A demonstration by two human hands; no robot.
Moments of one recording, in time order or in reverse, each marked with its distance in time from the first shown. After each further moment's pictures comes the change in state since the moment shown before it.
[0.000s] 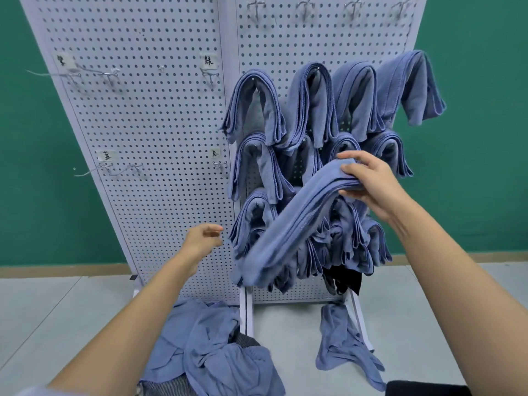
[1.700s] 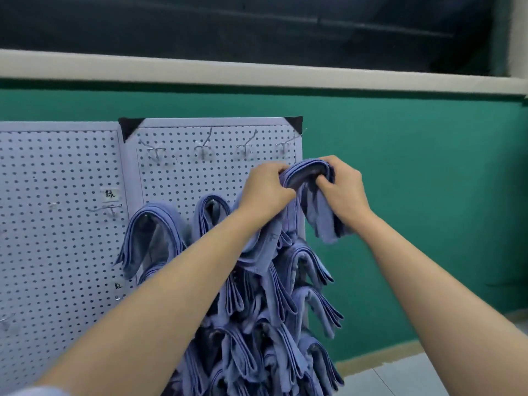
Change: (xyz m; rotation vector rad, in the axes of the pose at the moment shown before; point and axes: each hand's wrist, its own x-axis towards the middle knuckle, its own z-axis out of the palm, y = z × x) left_hand -0.029 0.368 0.193 0.325 0.088 1.144; right_hand 0.099 -0.134 -0.129 -0.687 0.488 -0.648
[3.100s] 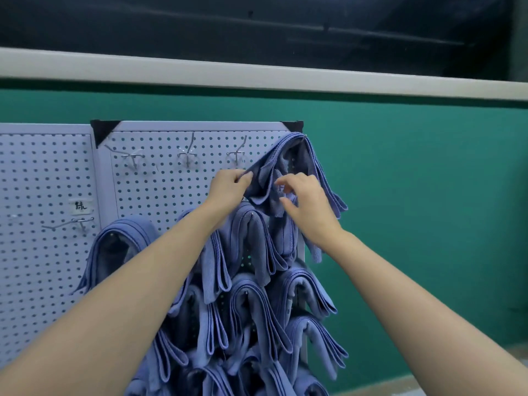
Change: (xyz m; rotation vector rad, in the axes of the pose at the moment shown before) left_hand 0.066 -0.091 0.012 -0.254 0.062 -0.286; right_hand 0.031 0.030 0.064 -0.120 -0.131 -0.335
